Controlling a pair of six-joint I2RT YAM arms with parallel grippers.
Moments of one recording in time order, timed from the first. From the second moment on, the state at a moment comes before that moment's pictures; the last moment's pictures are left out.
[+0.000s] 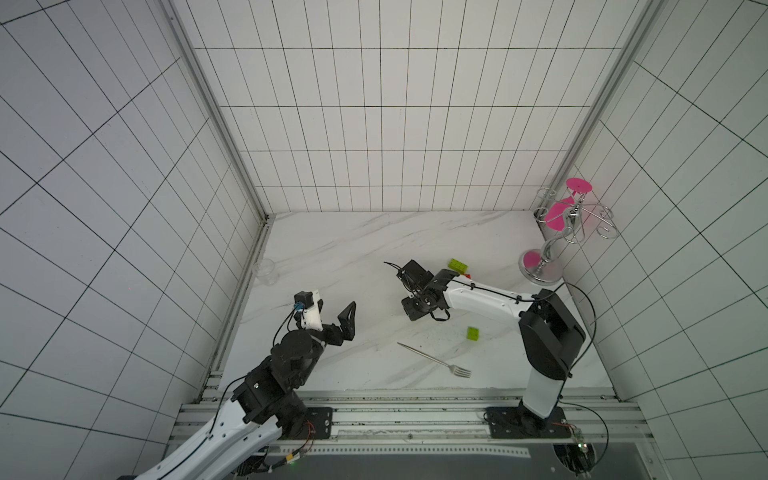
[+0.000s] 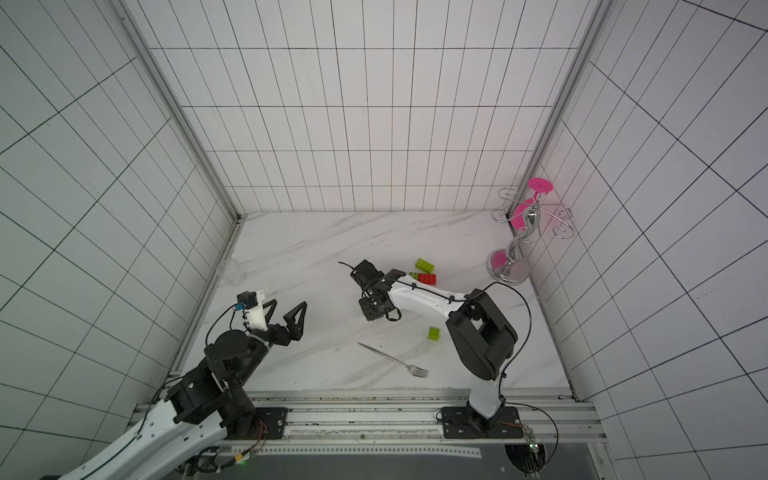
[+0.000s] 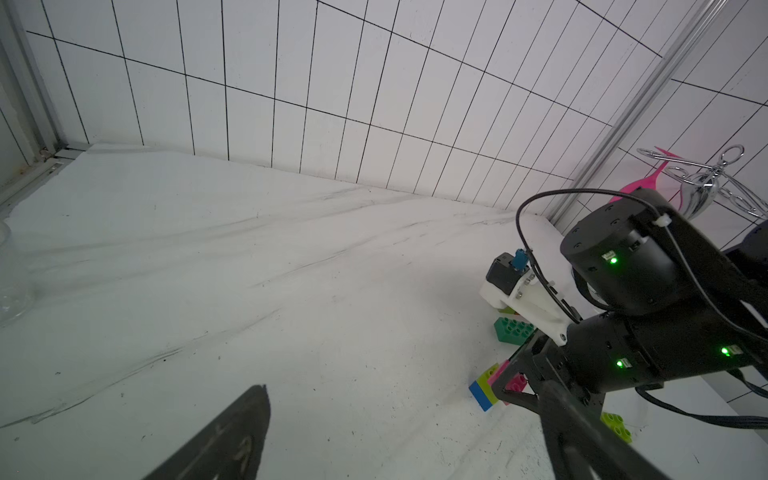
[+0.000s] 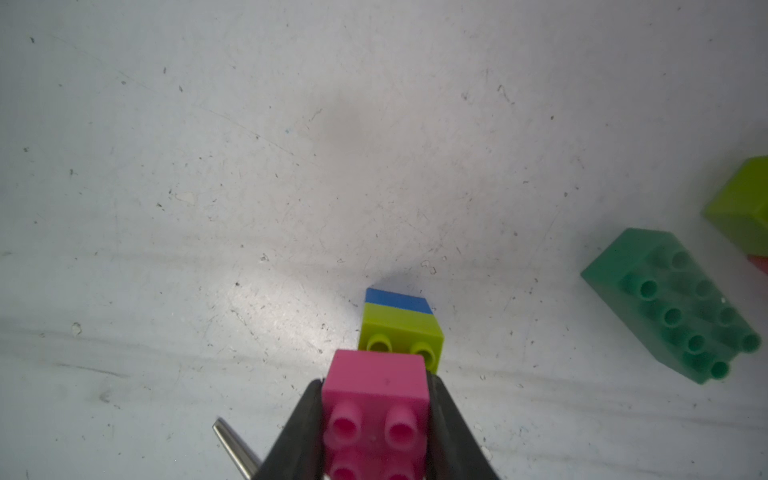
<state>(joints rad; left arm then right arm) -0.77 0.36 0.40 -0.24 -0.42 -0.45 0.81 1.82 1.29 -0.69 0.11 0.27</state>
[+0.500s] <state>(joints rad) -0.77 0.35 0.40 -0.25 -0.42 -0.45 0.78 1.85 1.32 -0.70 0.09 0.34</state>
